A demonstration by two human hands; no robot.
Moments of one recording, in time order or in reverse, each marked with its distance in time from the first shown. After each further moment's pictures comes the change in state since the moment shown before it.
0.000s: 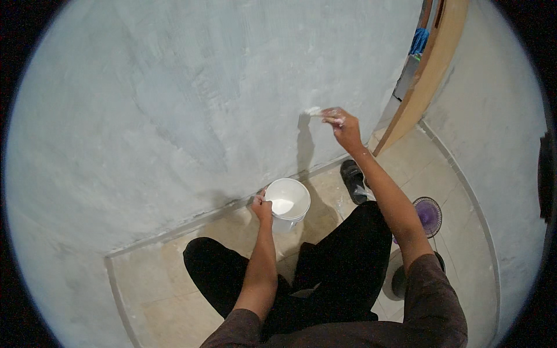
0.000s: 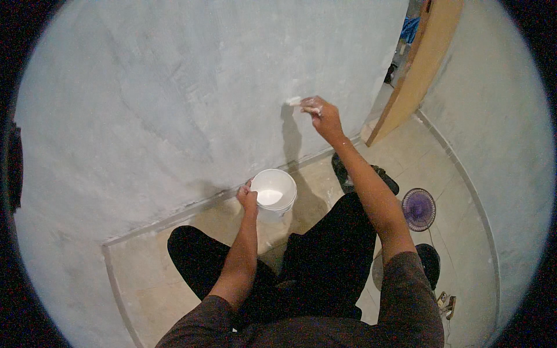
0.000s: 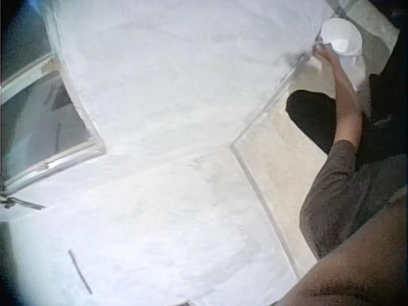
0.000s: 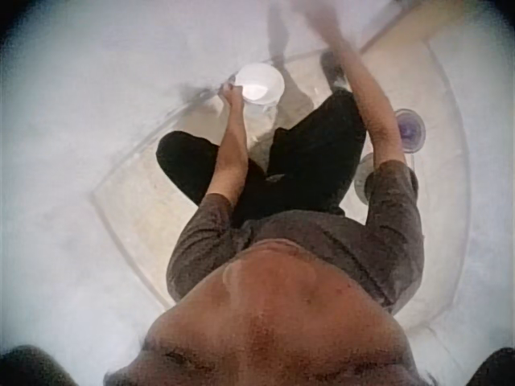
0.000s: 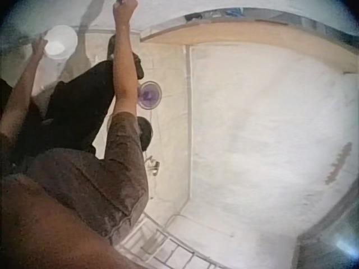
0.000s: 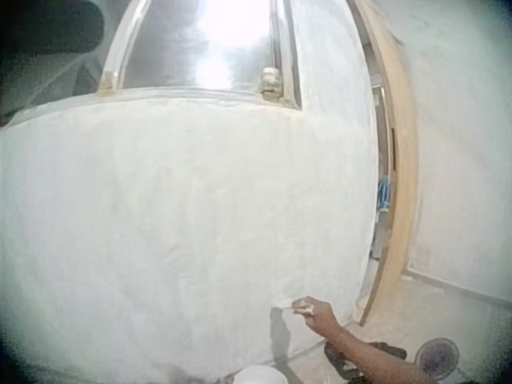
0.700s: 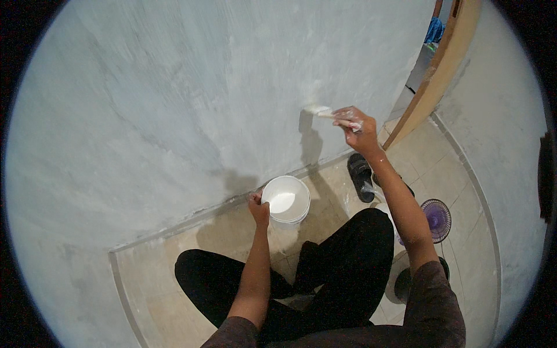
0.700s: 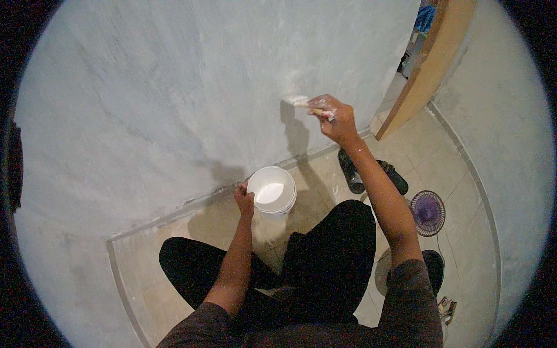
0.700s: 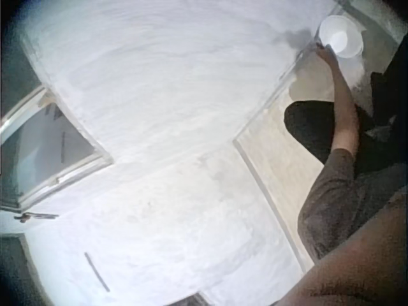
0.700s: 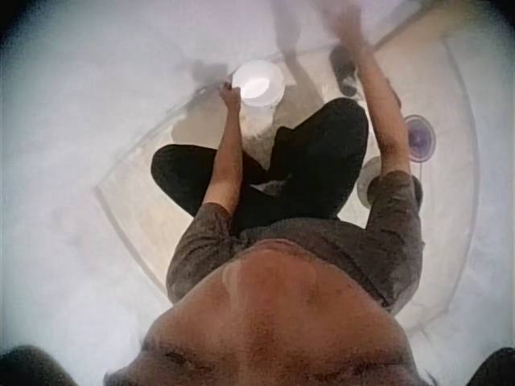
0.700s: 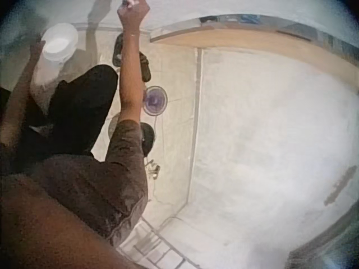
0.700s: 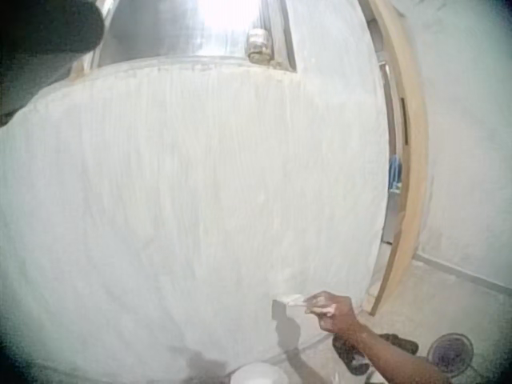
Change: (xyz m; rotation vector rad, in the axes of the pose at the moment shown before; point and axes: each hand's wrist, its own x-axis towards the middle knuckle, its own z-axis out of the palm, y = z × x) left_hand 0.002 -0.001 -0.051 0.259 -0.089 0.038; right_hand -0.006 0.001 0.011 0.041 0.001 -0.169
